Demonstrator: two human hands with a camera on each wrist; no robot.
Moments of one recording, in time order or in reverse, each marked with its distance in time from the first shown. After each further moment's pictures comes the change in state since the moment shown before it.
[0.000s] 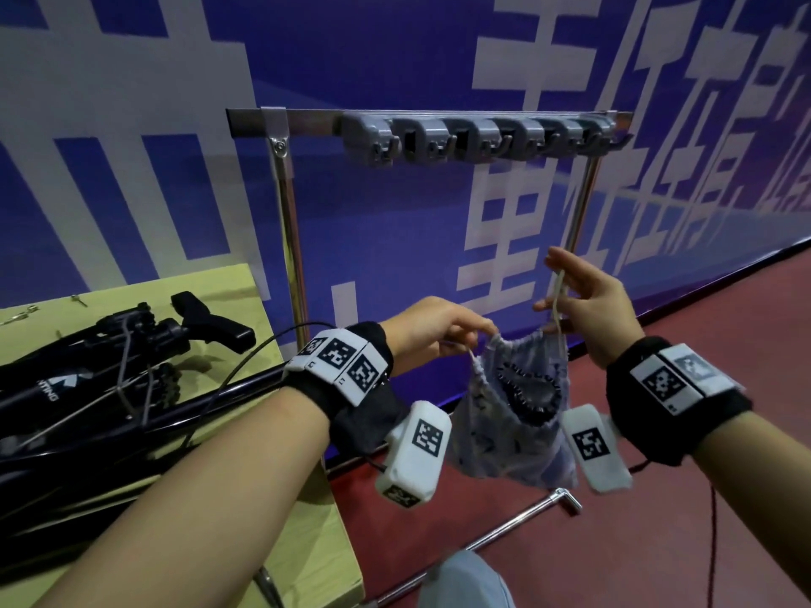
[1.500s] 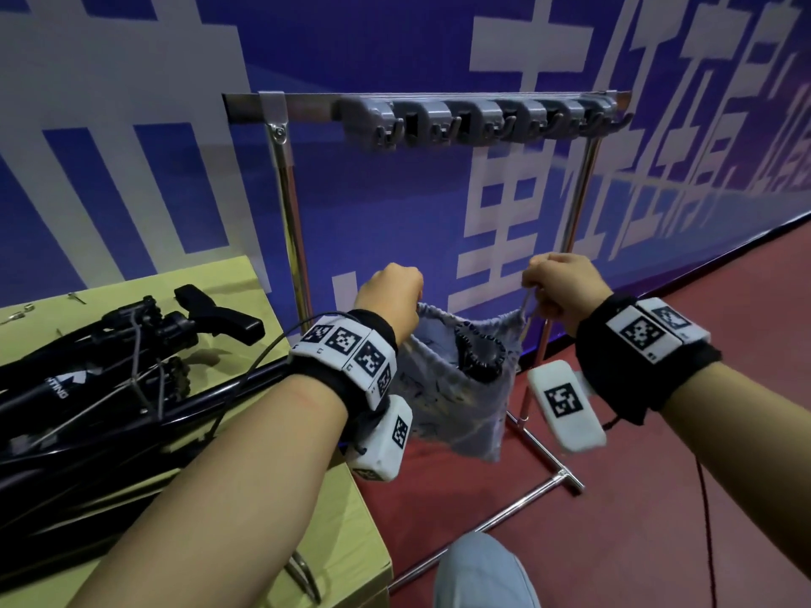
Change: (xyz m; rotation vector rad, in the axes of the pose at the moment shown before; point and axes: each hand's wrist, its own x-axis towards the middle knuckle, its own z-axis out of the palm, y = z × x) left_hand 0.008 -0.009 -0.042 1.316 0.483 0.192; right_hand 0.009 -0.012 0.038 -0.122 0.062 0.235
